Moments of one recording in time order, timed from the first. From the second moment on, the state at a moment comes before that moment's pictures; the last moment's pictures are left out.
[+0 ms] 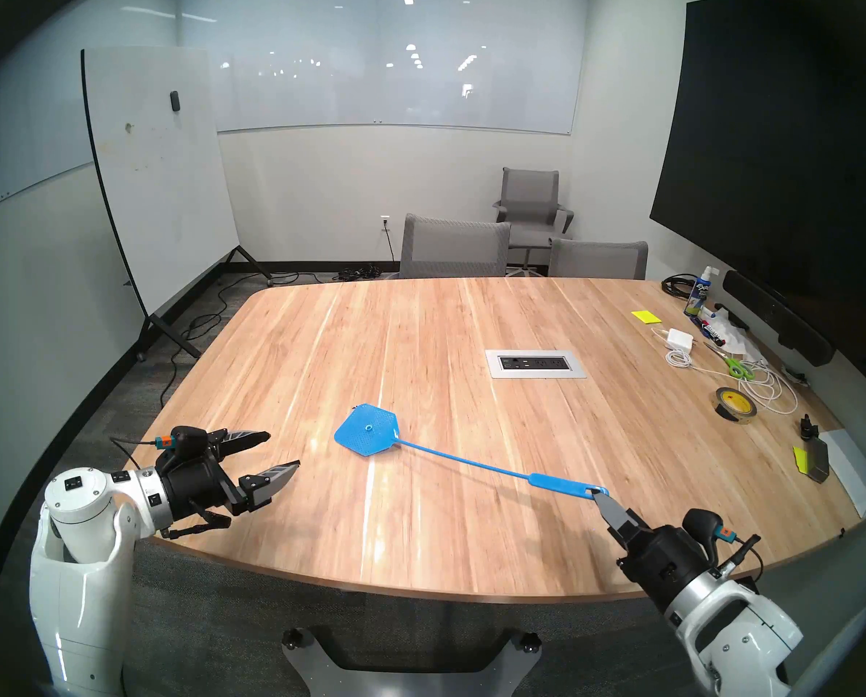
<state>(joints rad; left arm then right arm) 1.87 -1.38 -1.95 -2.00 -0.09 0.42 -1.04 -2.44 -1.35 2.04 -2.26 1.23 0.45 0.26</state>
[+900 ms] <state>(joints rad) 1.87 -1.38 -1.95 -2.00 -0.09 0.42 -1.05 -2.40 -1.42 2.32 -2.28 1.68 0.55 0.24</state>
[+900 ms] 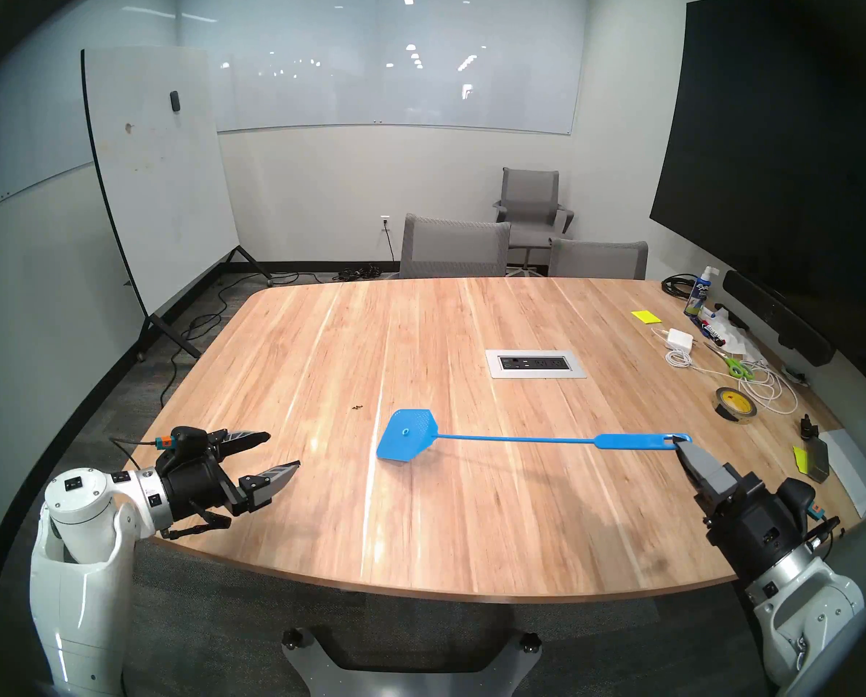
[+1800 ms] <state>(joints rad) 1.87 -1.38 -1.95 -2.00 -0.08 0.42 -1.05 -2.17 -1.40 2.26 -2.12 1.79 0.34 -0.21</state>
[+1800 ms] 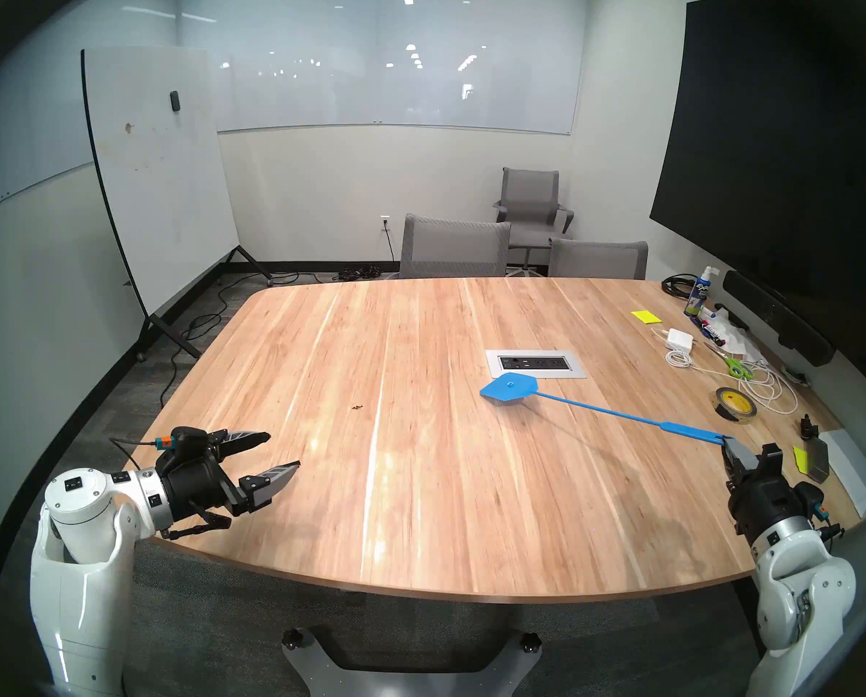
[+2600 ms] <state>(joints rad) 1.87 -1.39 -1.96 -2.00 -0.08 0.42 -1.05 -2.04 -1.27 2.05 -1.88 1.57 0.36 -0.24</state>
